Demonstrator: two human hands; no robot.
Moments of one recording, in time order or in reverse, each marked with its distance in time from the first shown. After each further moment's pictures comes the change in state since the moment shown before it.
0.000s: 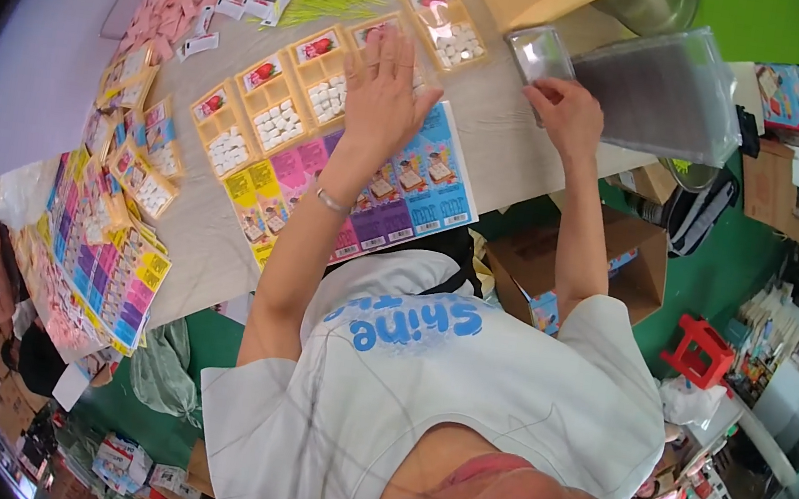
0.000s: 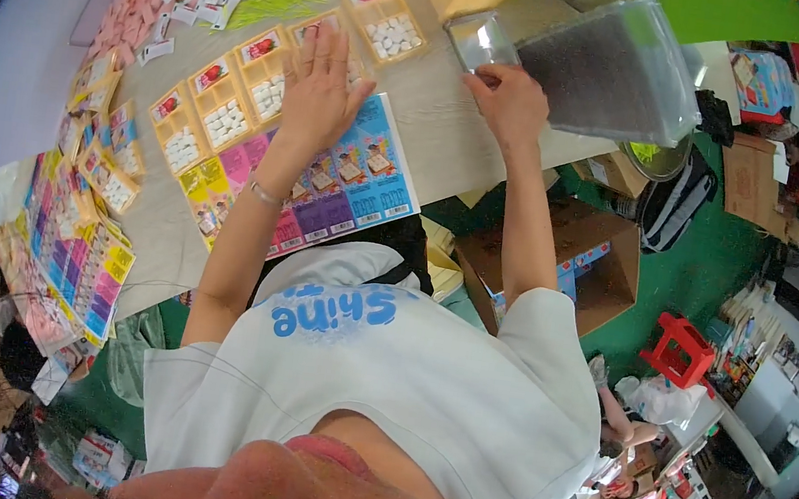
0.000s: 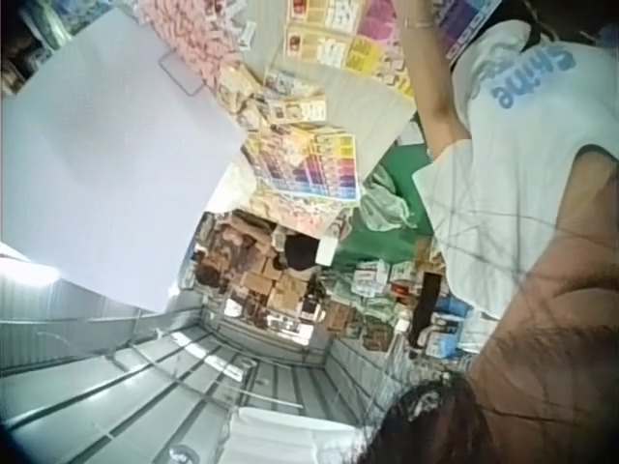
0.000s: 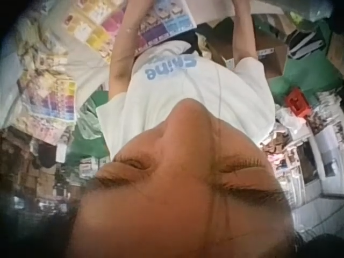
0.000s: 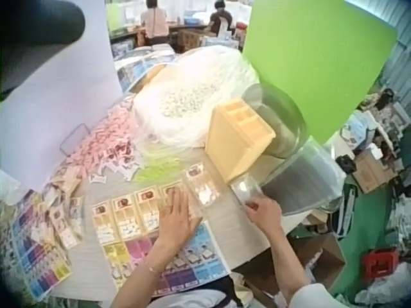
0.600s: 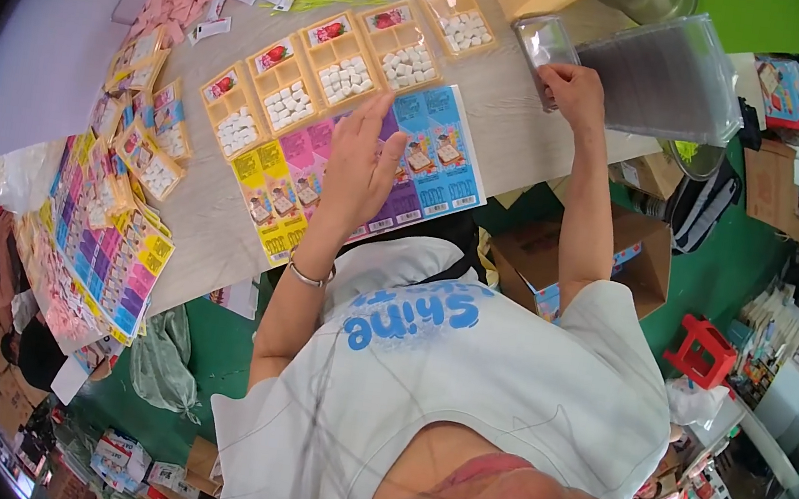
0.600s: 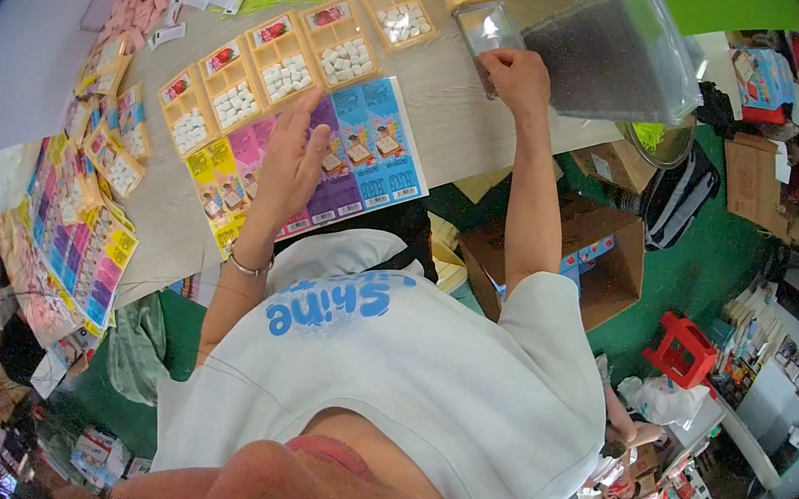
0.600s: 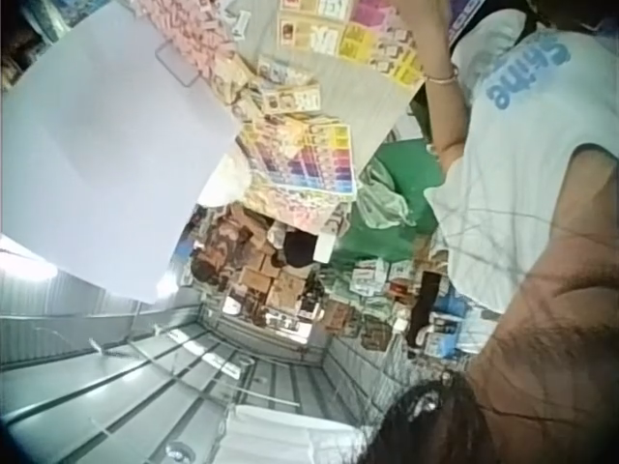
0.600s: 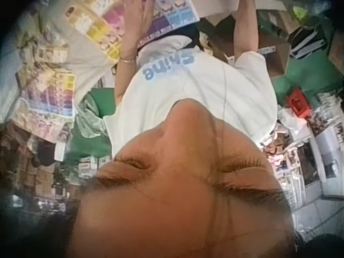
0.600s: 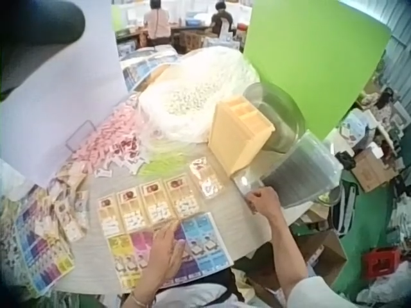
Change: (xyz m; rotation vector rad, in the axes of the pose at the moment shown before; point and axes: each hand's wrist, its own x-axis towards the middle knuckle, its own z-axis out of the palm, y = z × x) left_hand -0.092 0.009 -0.084 -0.627 -0.047 -0.140; right_hand 0.020 0.031 0.018 0.330 -0.184 0.193
